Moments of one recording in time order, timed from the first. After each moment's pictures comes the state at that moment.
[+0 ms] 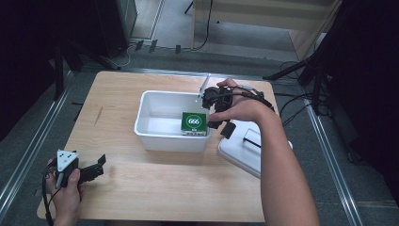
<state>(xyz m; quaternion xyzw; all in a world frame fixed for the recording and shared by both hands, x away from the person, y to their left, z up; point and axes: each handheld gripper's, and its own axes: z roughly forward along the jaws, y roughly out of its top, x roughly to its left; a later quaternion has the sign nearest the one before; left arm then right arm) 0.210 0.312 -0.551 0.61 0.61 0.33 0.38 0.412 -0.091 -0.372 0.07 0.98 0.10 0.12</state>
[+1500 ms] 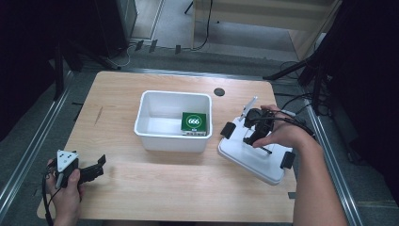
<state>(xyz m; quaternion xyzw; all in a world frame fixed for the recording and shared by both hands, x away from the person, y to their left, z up) 0.208 0.312 -0.551 0.61 0.61 0.33 0.38 0.382 -0.213 -0.413 0.18 0.97 0.08 0.13</state>
